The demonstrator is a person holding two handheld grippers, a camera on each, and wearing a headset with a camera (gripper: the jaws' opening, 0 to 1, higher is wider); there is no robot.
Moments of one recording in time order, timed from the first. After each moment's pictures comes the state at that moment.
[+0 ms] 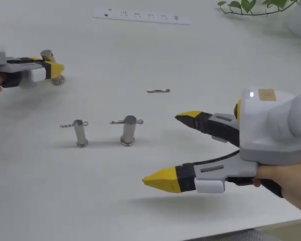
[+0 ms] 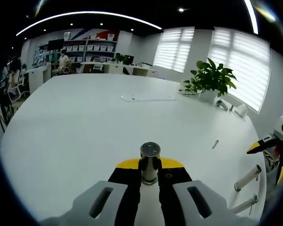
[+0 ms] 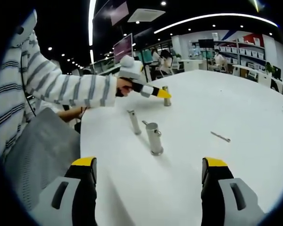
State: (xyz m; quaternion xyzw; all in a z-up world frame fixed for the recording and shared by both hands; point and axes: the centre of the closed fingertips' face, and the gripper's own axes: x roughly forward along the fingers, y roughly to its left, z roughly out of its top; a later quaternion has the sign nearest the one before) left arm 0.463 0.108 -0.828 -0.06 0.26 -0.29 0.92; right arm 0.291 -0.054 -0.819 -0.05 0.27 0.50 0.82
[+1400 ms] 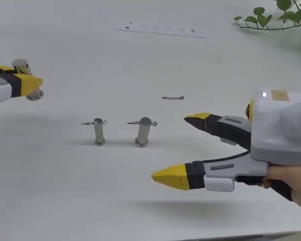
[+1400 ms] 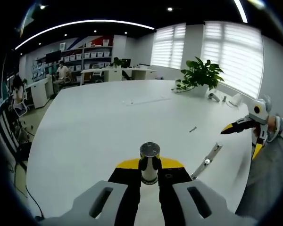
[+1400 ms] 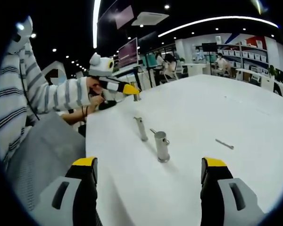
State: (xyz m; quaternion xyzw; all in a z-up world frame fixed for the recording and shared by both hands) left arm 0.369 0.170 -0.779 0.01 0.25 -0.29 0.92; right arm 0.283 -0.045 -0.803 -0.05 0.25 0.51 0.82
